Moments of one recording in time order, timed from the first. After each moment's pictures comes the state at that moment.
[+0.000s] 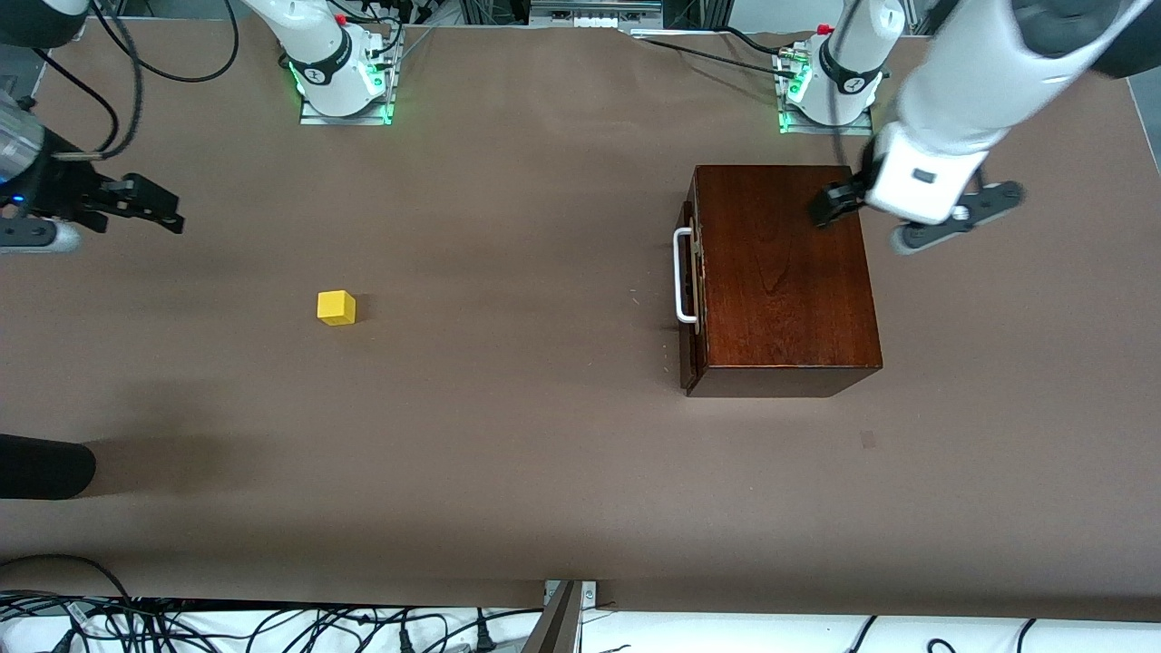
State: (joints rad) left arm -0.03 0.05 -0.26 -1.57 0.02 1.47 -0.64; right arm 0.00 -0.01 -0.01 -1.66 0.00 1.63 -0.01
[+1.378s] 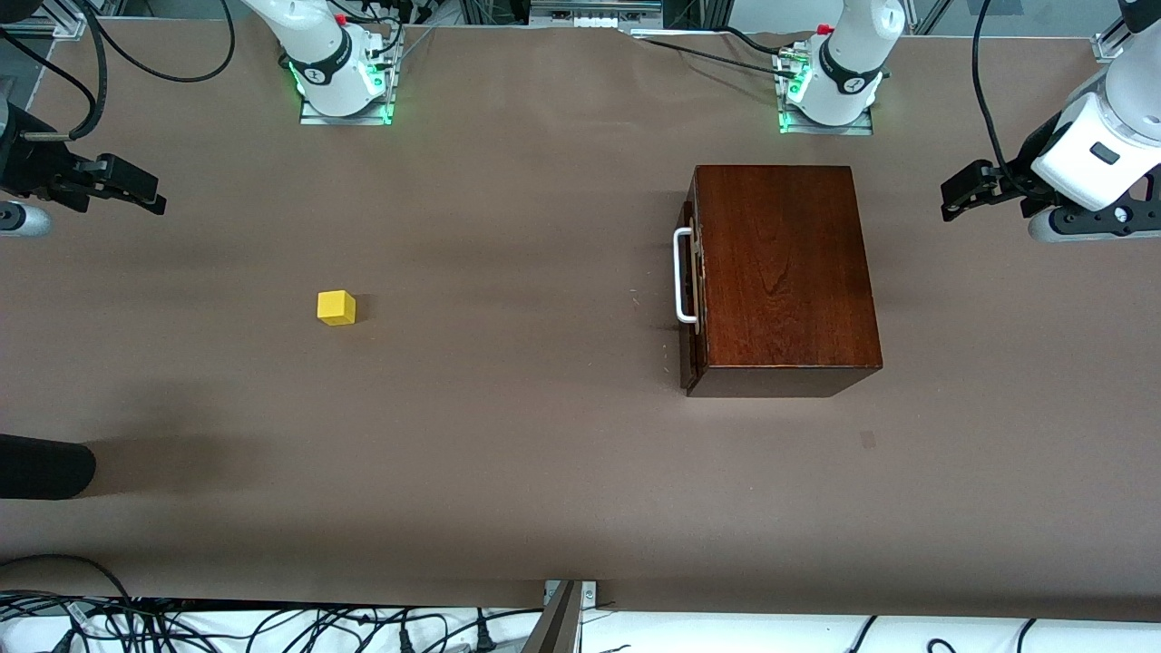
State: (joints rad) left arm -0.02 -0.02 -0.07 -1.63 0.02 1.51 -0.15; right arm 0.00 -0.01 -0.02 -1.62 0.01 1.52 0.00
